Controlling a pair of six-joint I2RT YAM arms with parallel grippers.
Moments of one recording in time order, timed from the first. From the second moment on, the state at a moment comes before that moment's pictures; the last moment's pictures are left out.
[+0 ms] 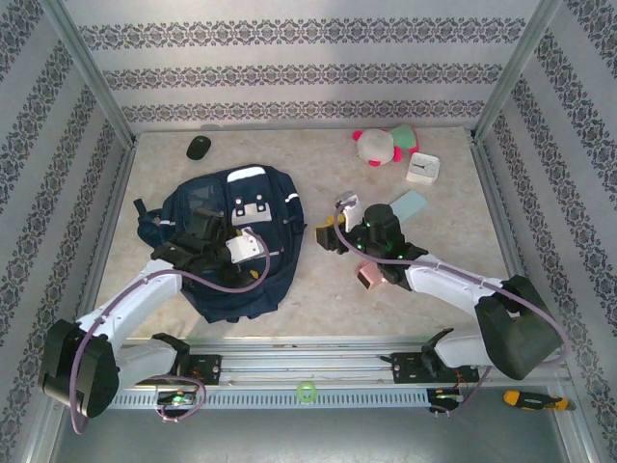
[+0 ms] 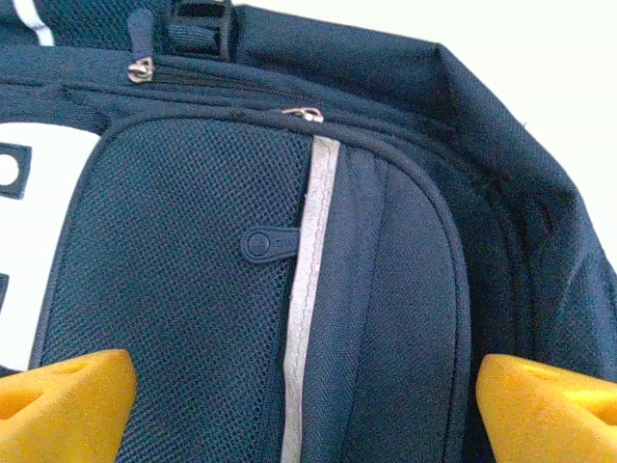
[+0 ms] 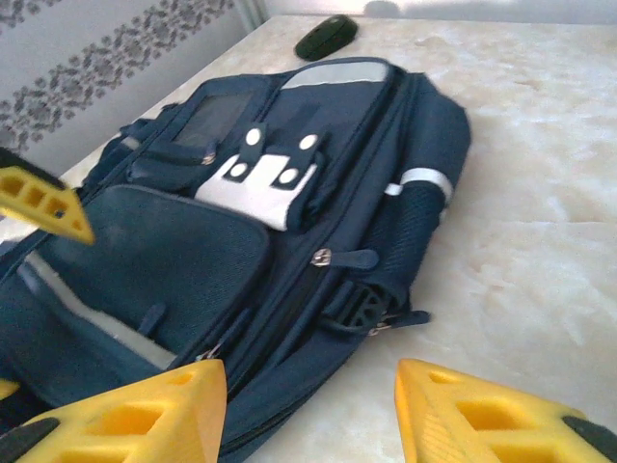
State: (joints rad) left arm -0.34 1.14 0.70 -0.51 0.31 0.79; right arm 0.58 1.33 0.62 0.33 -0.30 0.21
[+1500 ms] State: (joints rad) left arm -0.33 1.14 0.90 -0.57 0.33 0.69; right arm 0.94 1.52 0.70 0.42 -0.36 0.00
